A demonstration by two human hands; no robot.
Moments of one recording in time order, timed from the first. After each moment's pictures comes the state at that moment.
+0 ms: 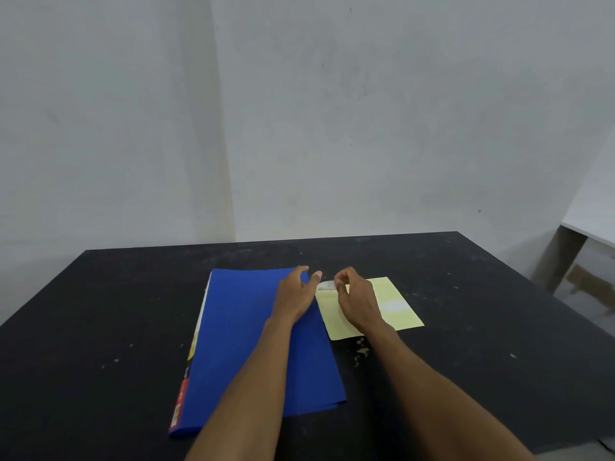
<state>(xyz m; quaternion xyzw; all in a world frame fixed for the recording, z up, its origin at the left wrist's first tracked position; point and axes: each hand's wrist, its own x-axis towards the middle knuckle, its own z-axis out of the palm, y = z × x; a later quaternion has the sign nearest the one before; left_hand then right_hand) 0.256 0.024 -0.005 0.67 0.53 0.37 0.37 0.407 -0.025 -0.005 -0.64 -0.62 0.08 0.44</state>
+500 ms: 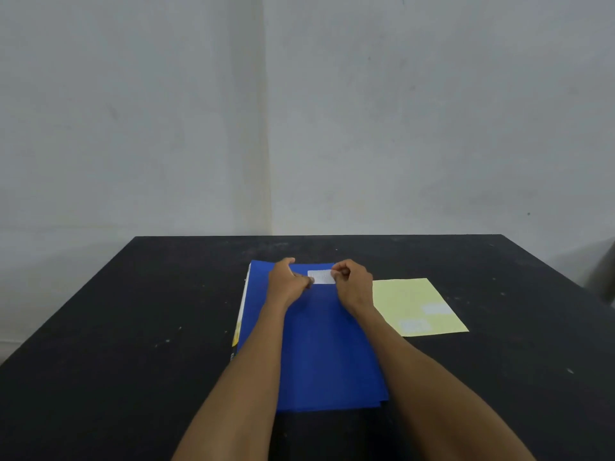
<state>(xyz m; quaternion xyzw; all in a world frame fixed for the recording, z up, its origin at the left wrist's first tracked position) 0.166 0.041 0.004 0.57 0.58 0.42 0.40 0.321 0.018 -0.002 -0.65 -0.57 0.17 0.48</state>
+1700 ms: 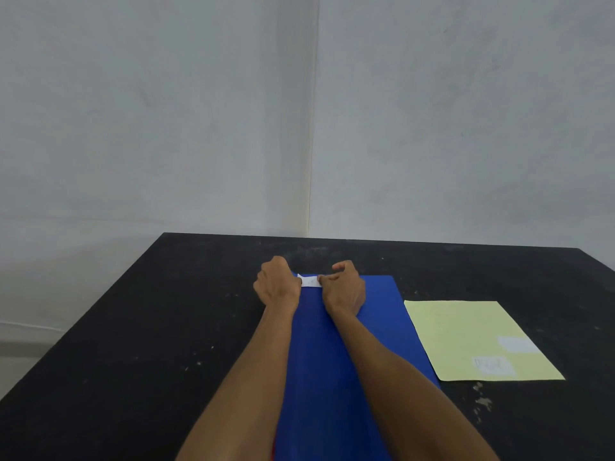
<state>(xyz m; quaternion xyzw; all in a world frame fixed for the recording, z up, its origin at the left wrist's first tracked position) 0.096 0.105 0.004 0.56 0.77 0.29 0.11 0.207 0.098 -0.019 -0.74 -0.46 0.19 0.46</state>
